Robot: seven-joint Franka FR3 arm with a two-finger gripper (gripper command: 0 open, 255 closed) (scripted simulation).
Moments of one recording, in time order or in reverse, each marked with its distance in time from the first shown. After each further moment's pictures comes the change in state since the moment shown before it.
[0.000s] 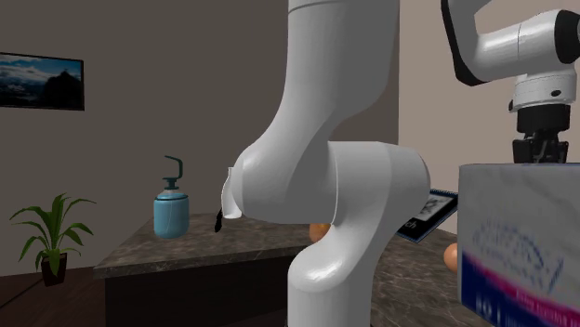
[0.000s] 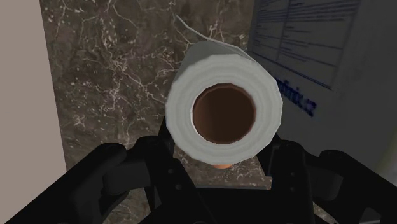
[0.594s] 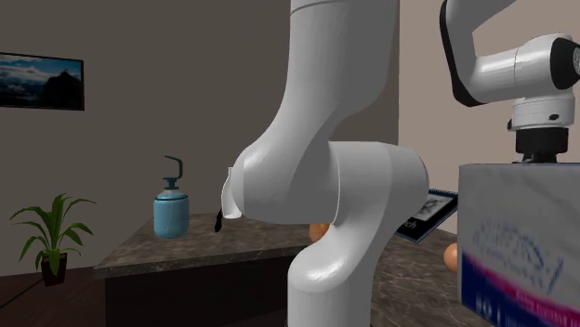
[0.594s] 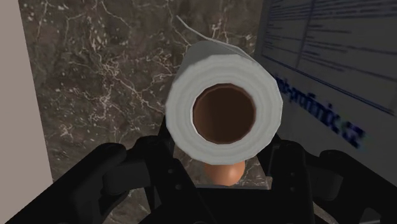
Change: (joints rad) arm 0.041 0.051 -0.078 -0.080 0.021 0.124 -0.019
